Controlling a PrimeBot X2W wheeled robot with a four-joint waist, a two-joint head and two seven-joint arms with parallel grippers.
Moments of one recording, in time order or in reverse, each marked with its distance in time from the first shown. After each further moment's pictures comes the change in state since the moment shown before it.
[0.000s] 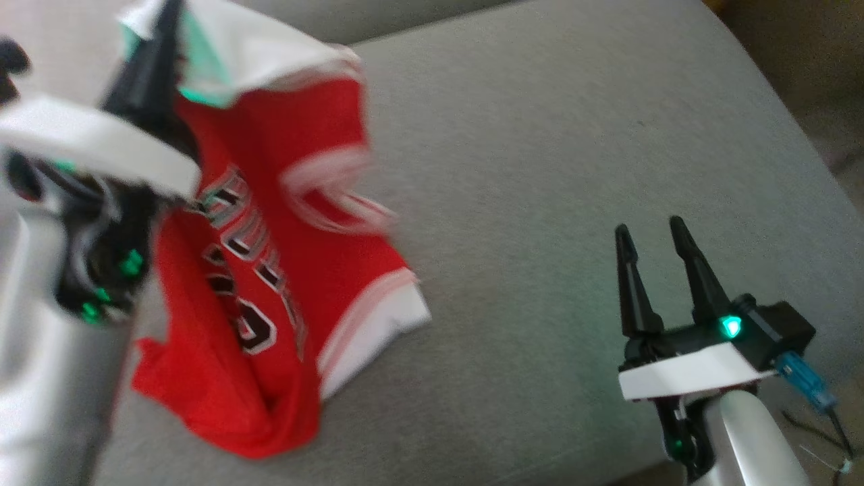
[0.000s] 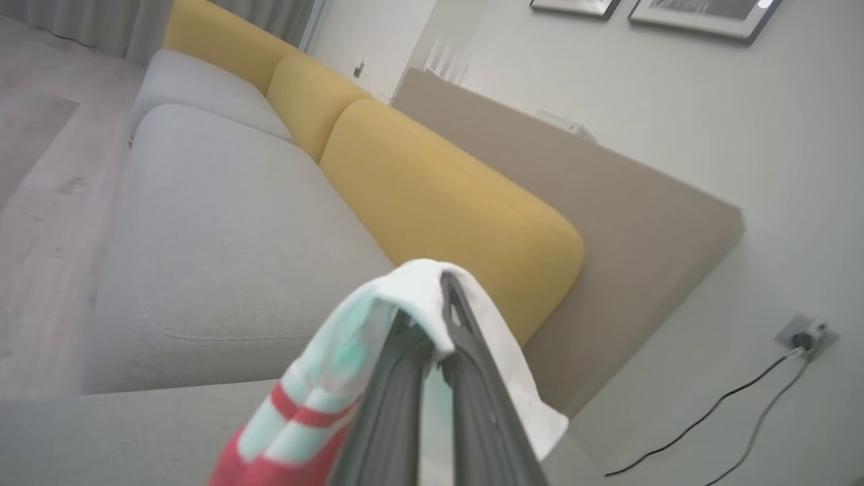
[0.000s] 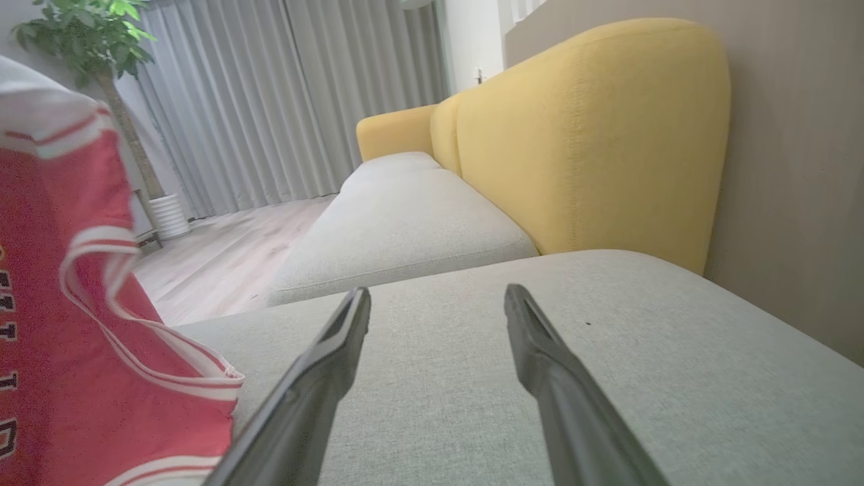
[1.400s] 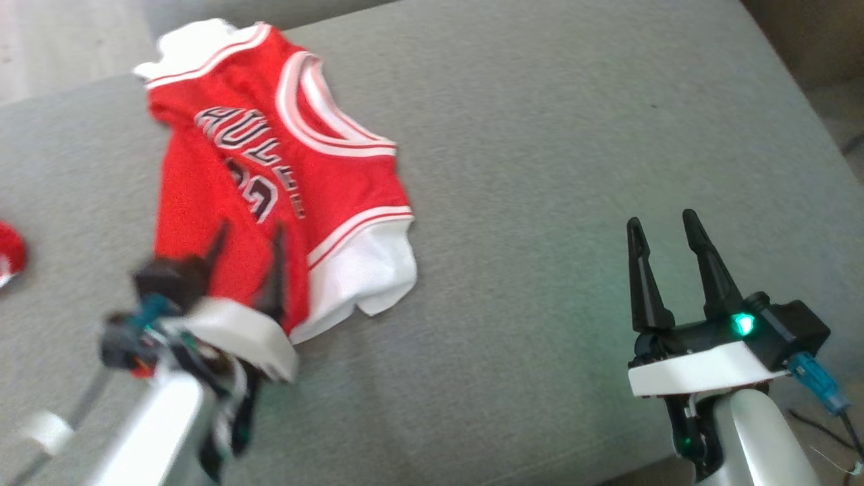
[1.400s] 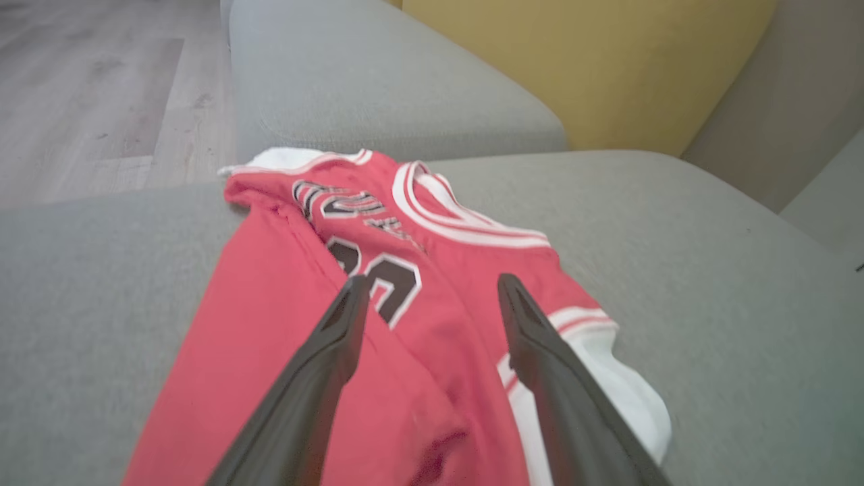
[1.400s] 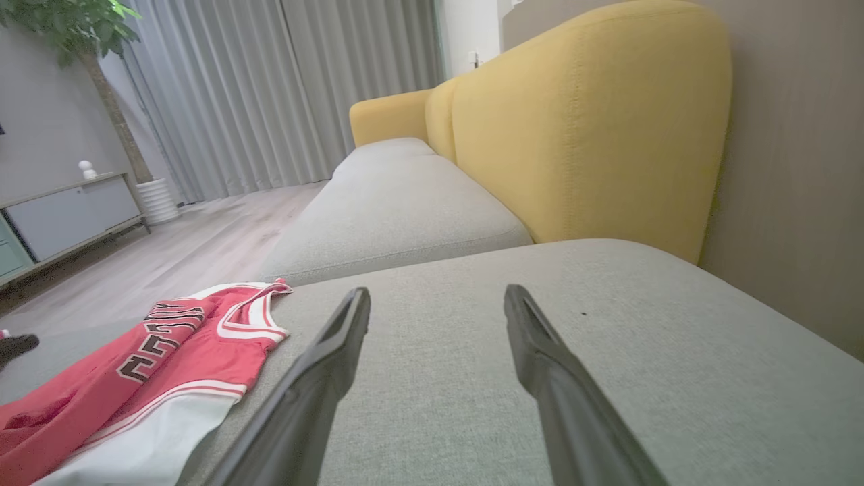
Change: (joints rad) left arm 0.257 0.030 -0.239 0.230 0.375 0.091 -0.226; right arm -0.005 0.000 -0.011 -0.028 0.005 0.000 0.000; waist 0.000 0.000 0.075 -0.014
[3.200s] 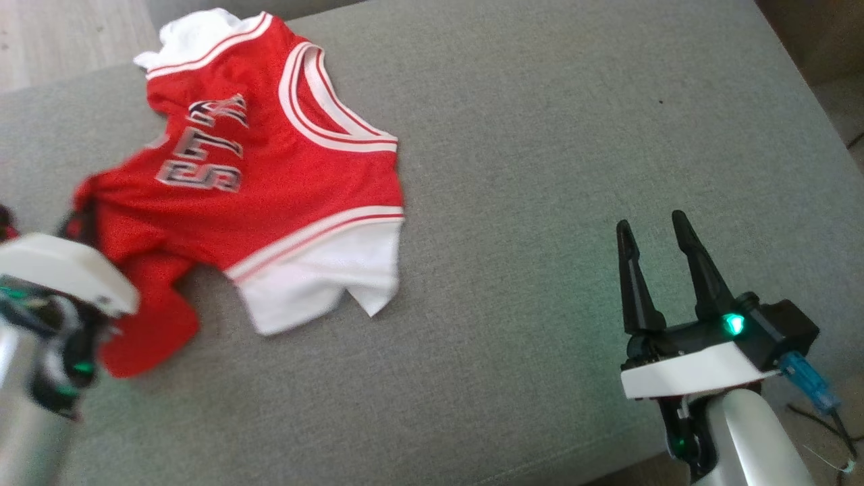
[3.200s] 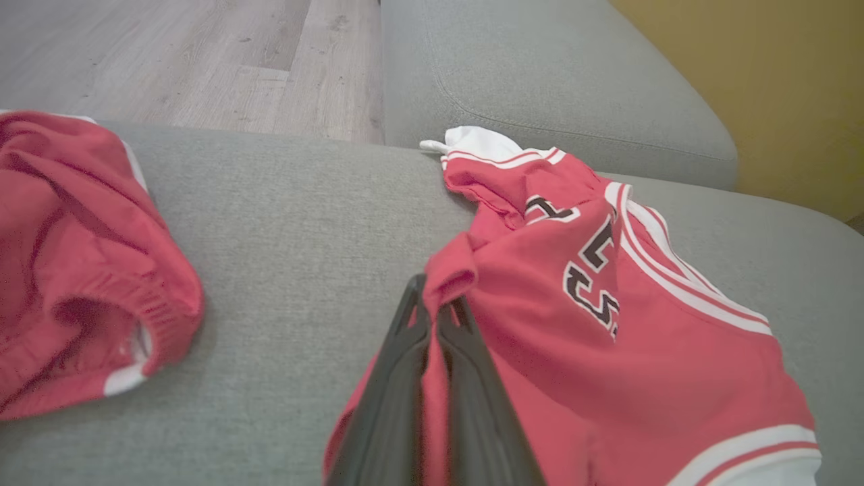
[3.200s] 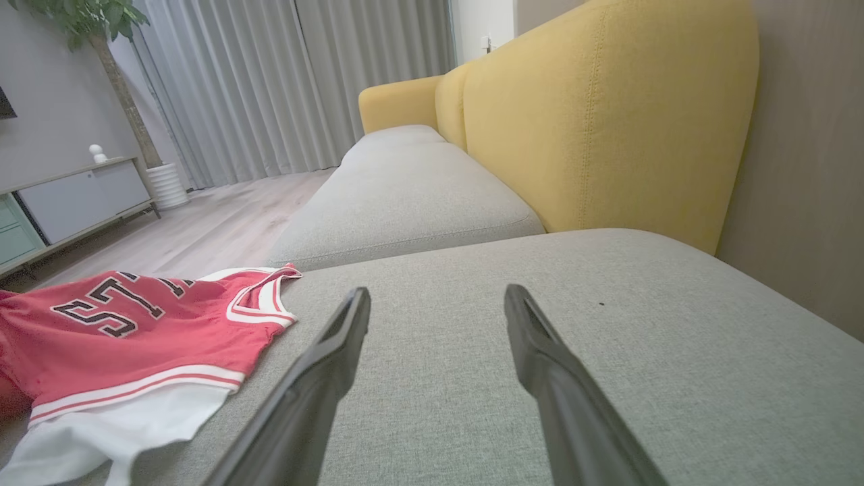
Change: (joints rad) left arm -0.059 0.145 0.217 0.112 -0.226 0.005 0.176; right arm -0.001 0.000 0.015 0.005 -0.012 0.000 0.000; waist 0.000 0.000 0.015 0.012
